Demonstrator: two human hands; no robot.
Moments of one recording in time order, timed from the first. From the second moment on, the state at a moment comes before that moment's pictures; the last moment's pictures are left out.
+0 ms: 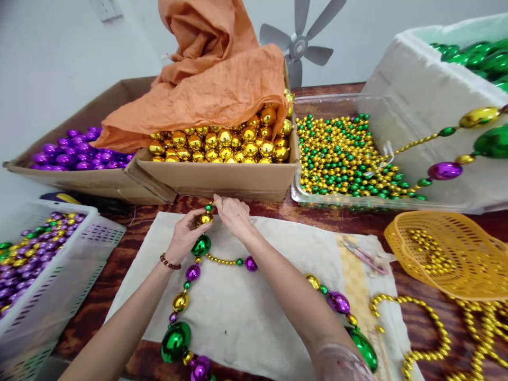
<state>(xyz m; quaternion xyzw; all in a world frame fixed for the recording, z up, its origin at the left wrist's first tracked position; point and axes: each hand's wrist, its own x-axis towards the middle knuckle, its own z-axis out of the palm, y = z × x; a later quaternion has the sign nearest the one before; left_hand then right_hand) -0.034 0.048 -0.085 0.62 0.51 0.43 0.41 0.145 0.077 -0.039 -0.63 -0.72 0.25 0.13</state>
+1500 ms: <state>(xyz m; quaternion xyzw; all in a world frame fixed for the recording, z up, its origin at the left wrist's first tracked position) -0.035 0.045 -0.083 0.74 0.48 0.38 0.27 0.146 0.079 -0.032 -0.68 -0.66 0.29 0.11</state>
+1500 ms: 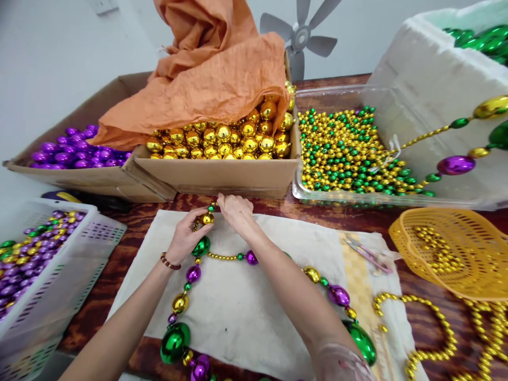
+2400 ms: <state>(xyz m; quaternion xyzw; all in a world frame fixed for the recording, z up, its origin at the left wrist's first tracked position) -0.036 0.037 -0.093 0.63 0.51 0.47 0.35 0.155 0.085 -0.052 -0.34 -0.31 0.83 0.31</state>
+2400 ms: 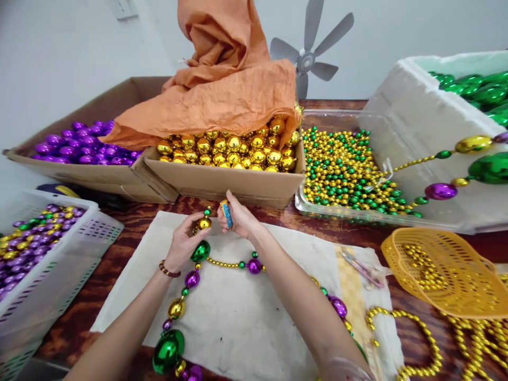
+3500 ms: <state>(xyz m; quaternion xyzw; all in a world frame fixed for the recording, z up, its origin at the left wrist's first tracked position) -0.028 0.041 -0.082 0.75 0.49 0.39 0.22 0.149 0.089 -0.046 -0.67 -0.68 0.29 0.10</state>
